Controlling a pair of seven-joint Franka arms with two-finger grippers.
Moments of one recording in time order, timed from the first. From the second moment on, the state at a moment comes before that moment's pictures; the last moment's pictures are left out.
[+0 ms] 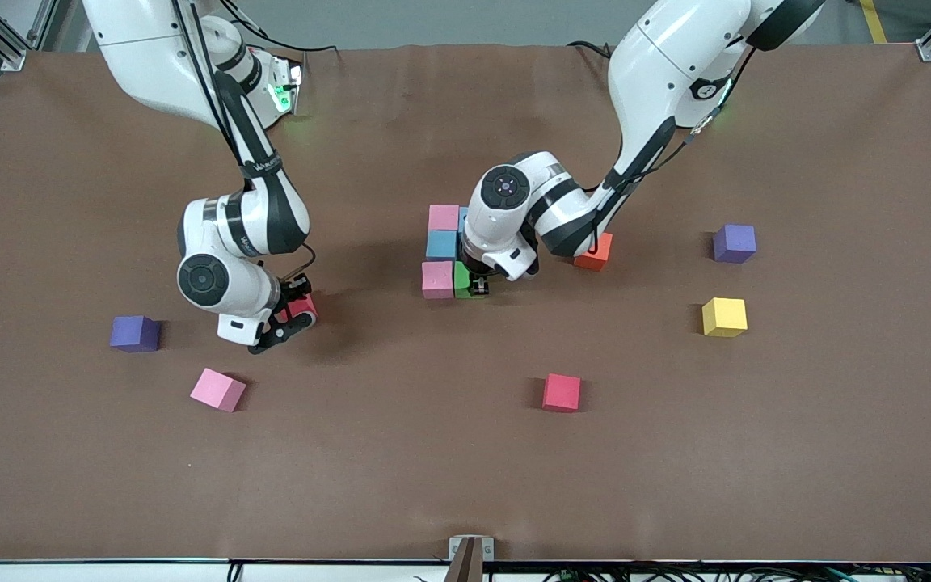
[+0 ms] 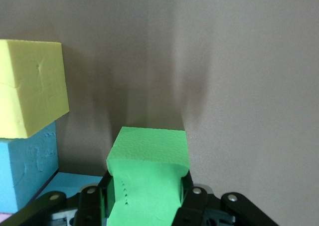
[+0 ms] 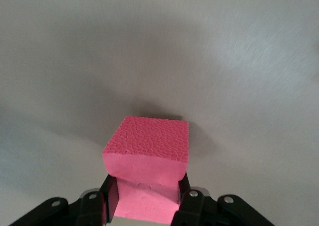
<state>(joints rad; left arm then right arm) -0.47 0.71 -0.40 -1.74 0.24 2.51 -2.58 0.54 0.47 -0.27 -1.94 0.21 2.18 -0.37</state>
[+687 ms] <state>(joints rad) -0.47 0.71 -0.40 -1.72 0.25 2.51 -2.58 0.58 0.47 -0.26 -1.73 0.22 2.10 0.03</state>
